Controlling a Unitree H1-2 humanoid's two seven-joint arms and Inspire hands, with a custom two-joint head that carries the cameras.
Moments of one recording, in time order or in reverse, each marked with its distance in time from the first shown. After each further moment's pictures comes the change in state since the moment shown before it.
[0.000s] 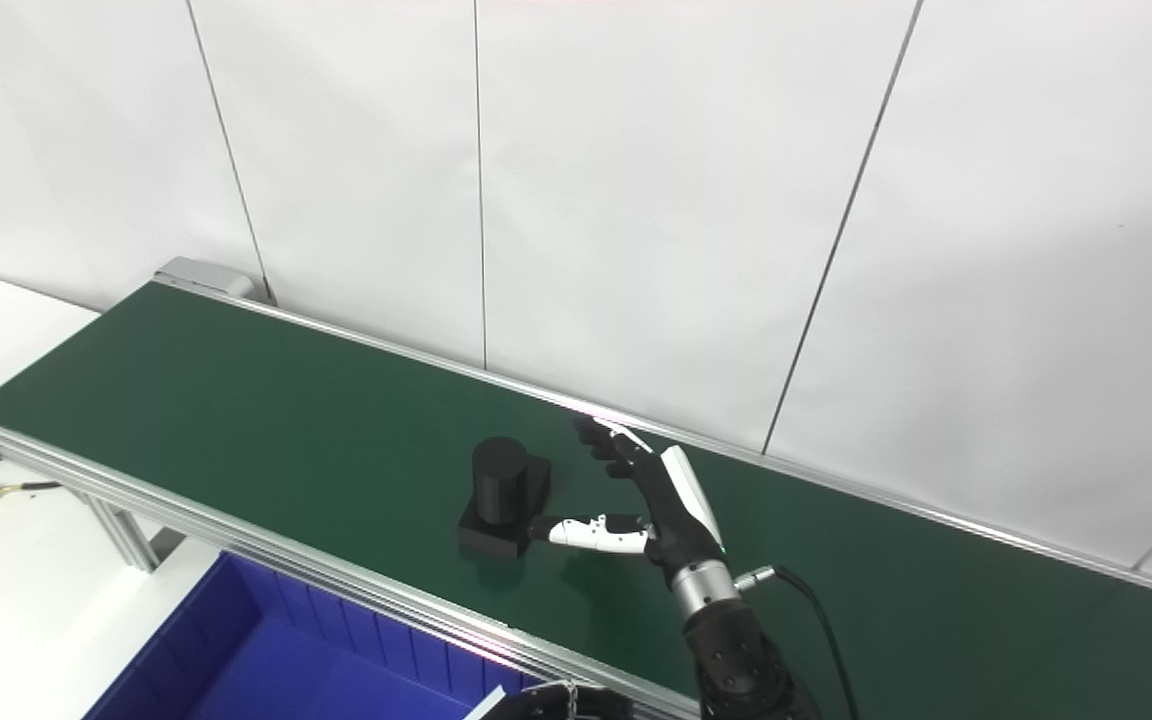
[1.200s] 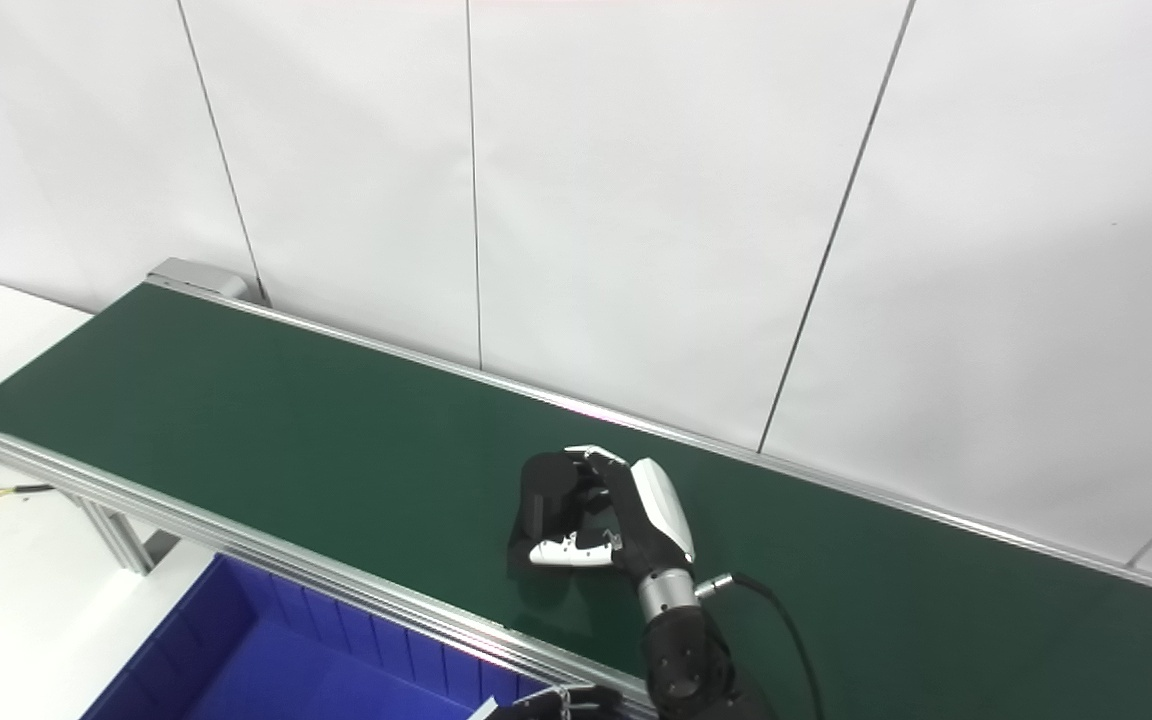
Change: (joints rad) left arm 0.044 0.000 -0.008 -0.051 -0.006 0.000 -0.001; right arm -0.085 0.062 0.049 0.325 -0.102 -0.154 -0.302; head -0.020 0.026
